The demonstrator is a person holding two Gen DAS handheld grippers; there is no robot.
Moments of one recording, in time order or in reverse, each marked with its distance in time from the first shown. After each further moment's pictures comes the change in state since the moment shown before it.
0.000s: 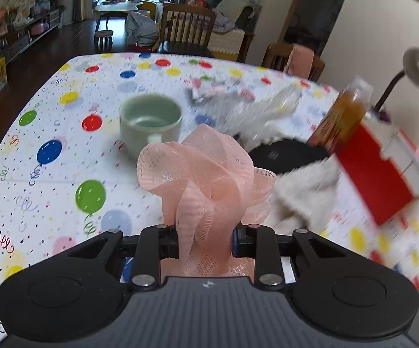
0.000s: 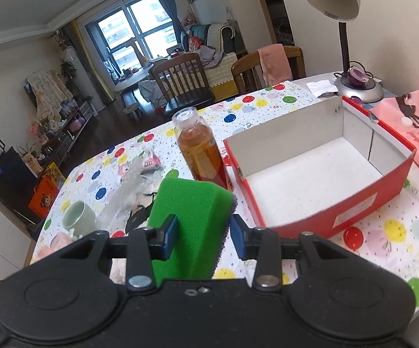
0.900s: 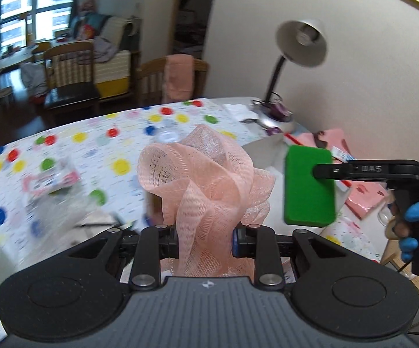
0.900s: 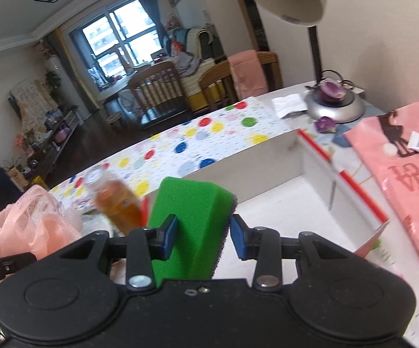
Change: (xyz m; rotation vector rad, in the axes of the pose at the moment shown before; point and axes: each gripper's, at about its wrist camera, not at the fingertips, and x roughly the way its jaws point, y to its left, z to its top) left arm 0.042 -0.259 0.094 0.358 -0.007 -0.258; right arm 0.039 -0.116 0.082 0.032 -0.007 -0.031
